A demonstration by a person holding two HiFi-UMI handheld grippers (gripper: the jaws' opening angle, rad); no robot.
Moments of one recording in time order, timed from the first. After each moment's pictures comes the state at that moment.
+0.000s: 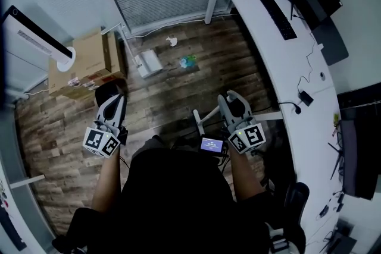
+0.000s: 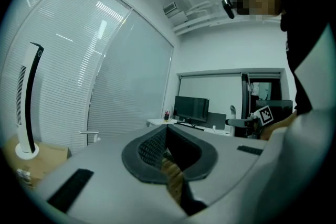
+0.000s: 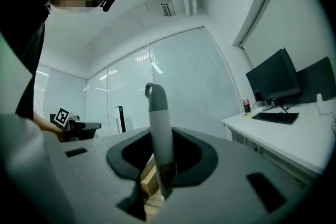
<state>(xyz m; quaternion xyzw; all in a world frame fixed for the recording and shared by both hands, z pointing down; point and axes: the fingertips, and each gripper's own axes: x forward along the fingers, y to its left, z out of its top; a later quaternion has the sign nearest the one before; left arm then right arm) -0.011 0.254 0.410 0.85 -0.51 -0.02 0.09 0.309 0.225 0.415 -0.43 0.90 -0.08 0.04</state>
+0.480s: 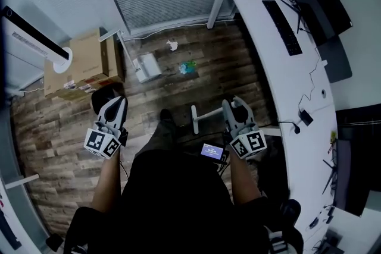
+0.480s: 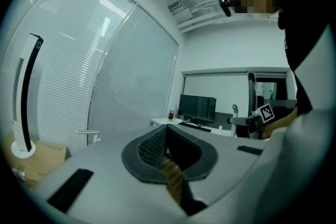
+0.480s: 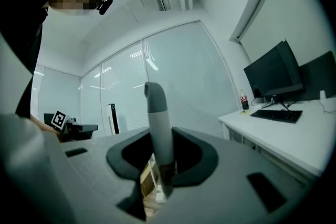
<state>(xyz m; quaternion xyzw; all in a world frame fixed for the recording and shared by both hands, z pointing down) -0.021 0.182 0.434 0.84 -0.53 -0.03 0.11 0.313 0.148 0.433 -0.45 0.89 -0.10 0.03</state>
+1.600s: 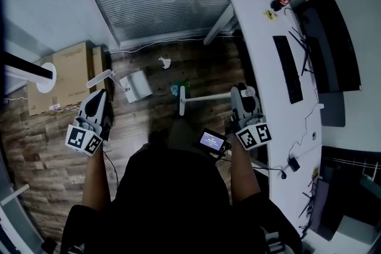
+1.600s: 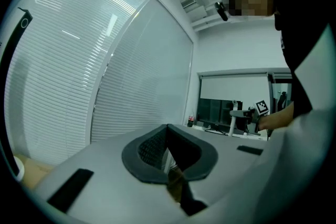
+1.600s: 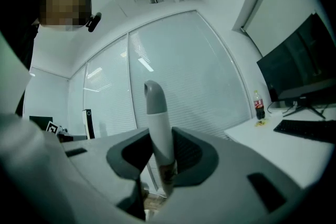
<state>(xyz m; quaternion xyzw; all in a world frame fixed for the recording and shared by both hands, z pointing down) -0.137 -0.089 0.430 0.83 -0.54 -0.04 0.10 0.256 -0.165 0.391 -0.46 0.88 -0.09 0.04</state>
